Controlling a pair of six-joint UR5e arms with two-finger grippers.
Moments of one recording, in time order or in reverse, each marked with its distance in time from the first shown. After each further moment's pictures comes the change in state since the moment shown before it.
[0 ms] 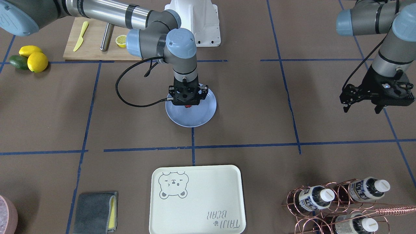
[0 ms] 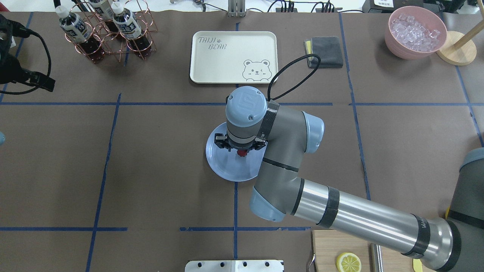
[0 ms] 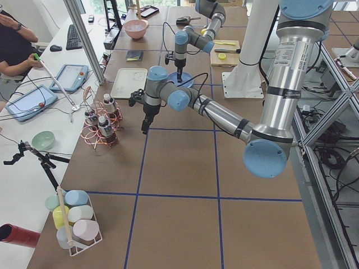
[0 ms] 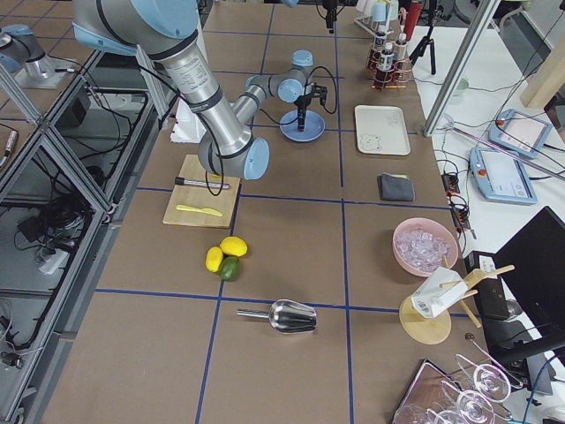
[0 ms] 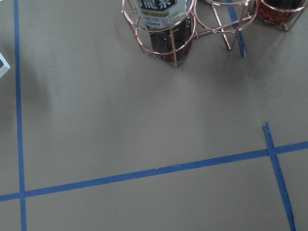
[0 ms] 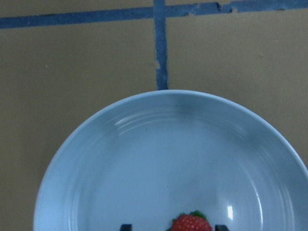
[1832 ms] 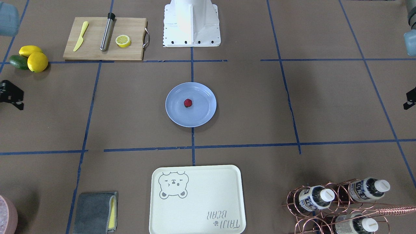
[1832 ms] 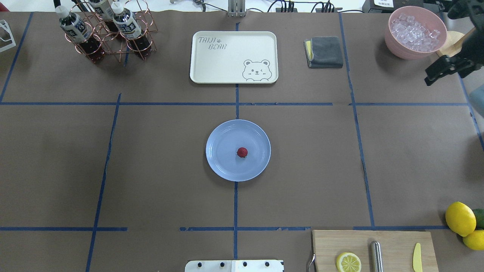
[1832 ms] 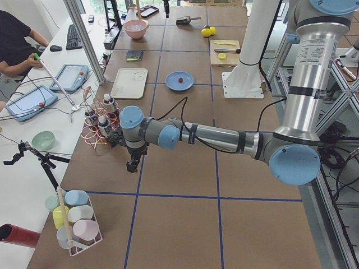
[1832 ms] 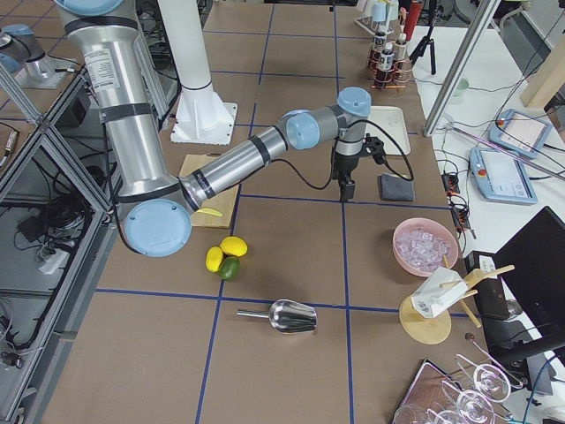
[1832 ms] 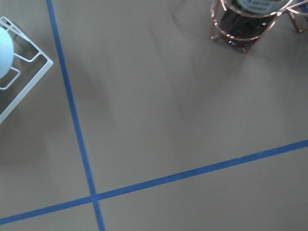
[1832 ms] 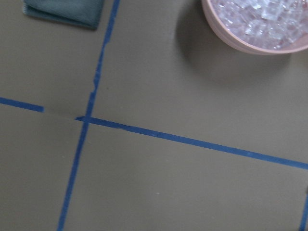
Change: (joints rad) left arm -0.348 0.046 0.287 -0.013 -0.355 0.560; right arm 0.785 -0.601 0.412 -0.316 0.384 -1.068
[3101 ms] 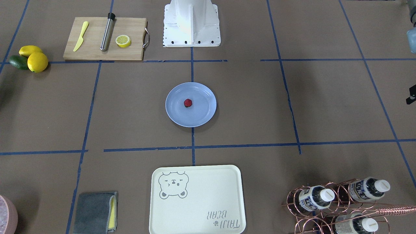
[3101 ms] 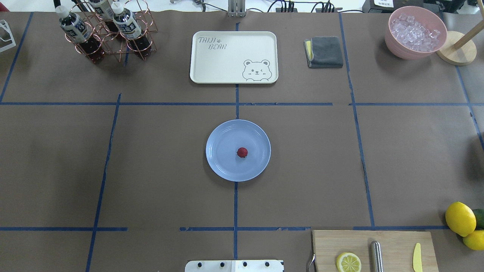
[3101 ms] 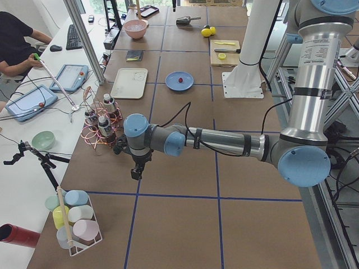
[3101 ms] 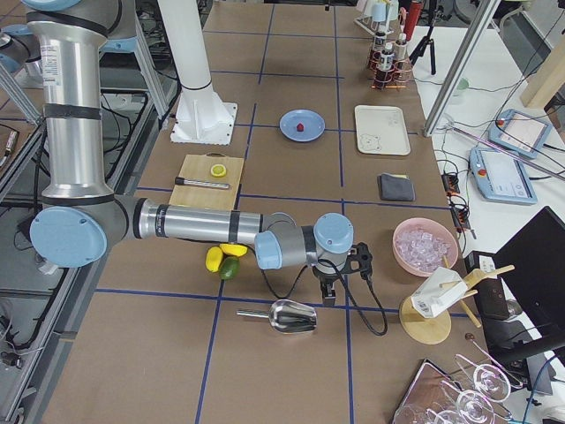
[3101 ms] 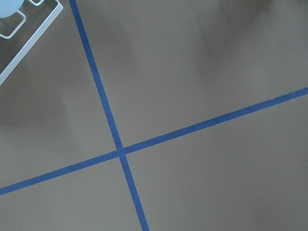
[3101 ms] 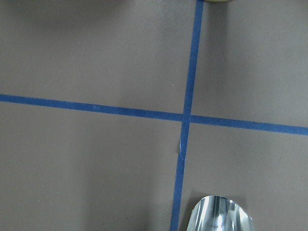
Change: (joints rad) left arm -0.010 0.040 -0.003 -0.010 0.000 0.023; right arm 0.239 -0.223 -0.356 0.475 0.146 -0.140
